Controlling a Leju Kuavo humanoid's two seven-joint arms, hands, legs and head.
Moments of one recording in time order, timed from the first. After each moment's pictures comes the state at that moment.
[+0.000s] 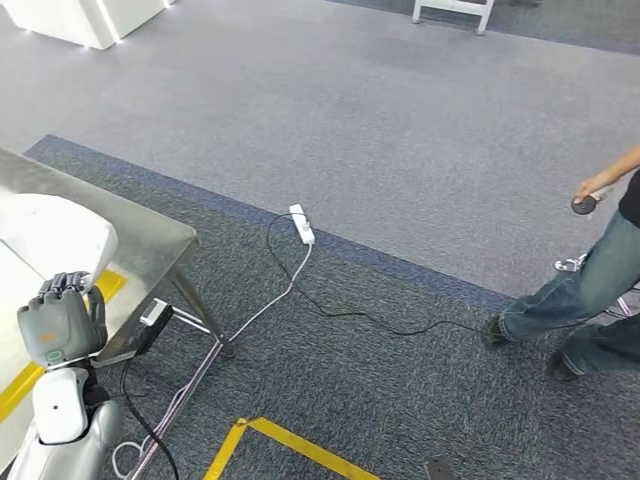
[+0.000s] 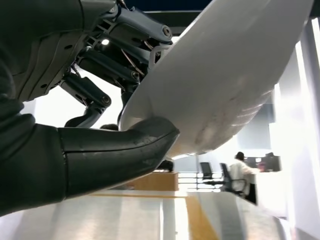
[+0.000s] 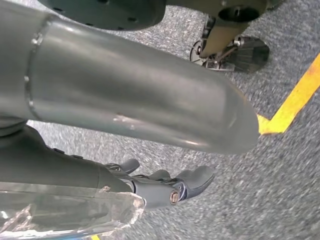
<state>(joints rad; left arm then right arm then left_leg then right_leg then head) -0.10 0.05 -0.12 -1.30 -1.54 0.70 0.26 -0.07 0.18 -0.73 -0.19 0.84 -0.19 -0.07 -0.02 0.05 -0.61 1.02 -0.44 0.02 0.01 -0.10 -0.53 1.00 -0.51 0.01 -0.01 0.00</state>
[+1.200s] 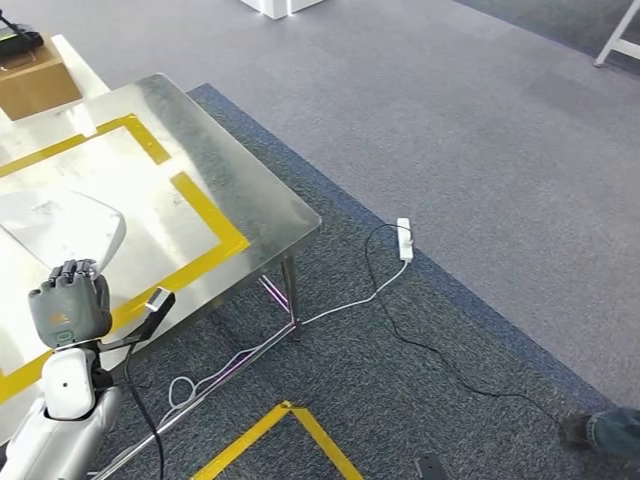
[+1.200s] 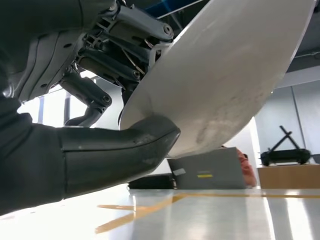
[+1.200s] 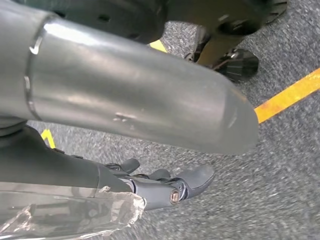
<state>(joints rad) -0.21 0.16 -0.30 -1.15 -1.54 0.70 0.43 -0.08 0.19 -0.75 -0.19 0.87 -0.18 -0.08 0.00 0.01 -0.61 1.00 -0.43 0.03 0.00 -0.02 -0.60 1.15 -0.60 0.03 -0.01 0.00</state>
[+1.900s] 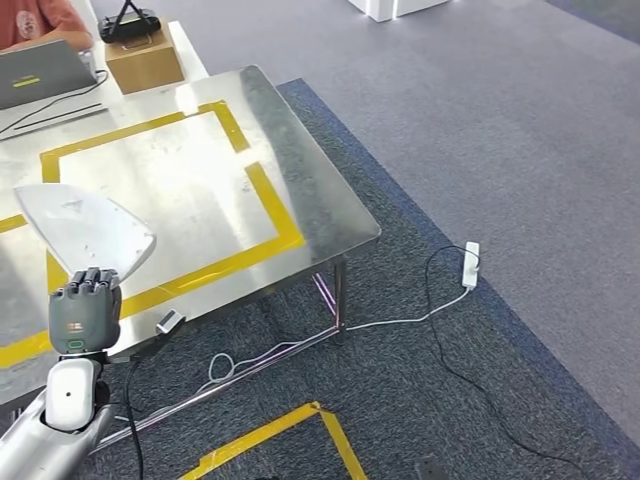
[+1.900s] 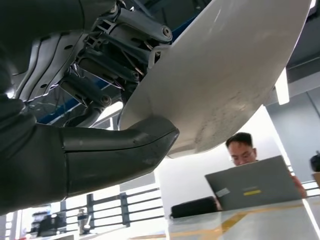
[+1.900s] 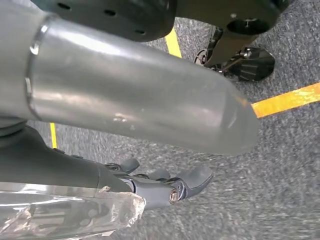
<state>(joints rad) -0.24 0.33 -0.55 -1.13 -1.54 0.70 0.52 -0.08 0.19 -0.75 -0.19 0.91 -0.17 -0.08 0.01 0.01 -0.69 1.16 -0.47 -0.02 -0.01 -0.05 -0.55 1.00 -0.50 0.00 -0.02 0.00</state>
